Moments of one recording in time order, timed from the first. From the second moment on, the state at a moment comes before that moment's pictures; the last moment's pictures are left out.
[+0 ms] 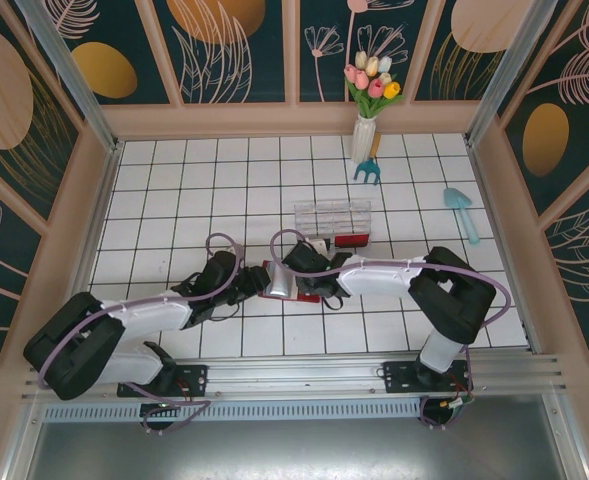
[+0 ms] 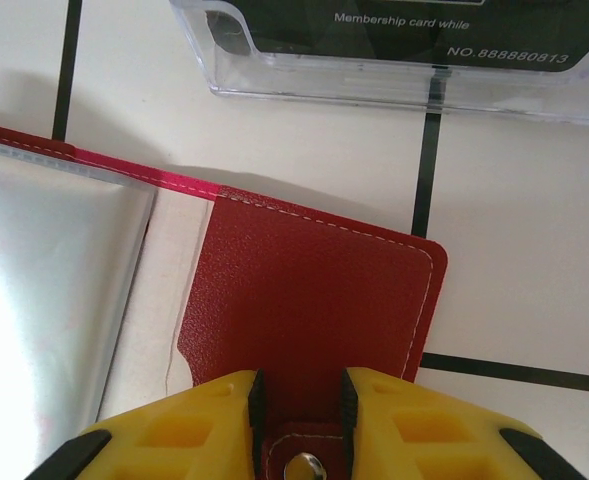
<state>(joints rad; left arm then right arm) -0.71 1.29 0.36 0.27 0.12 -1.06 0.99 1.69 0.90 -0.38 0.29 0.75</state>
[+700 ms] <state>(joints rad) -0.71 1.40 0.37 0.29 0.18 -1.03 0.99 1.69 0.90 -0.37 0.28 0.75</state>
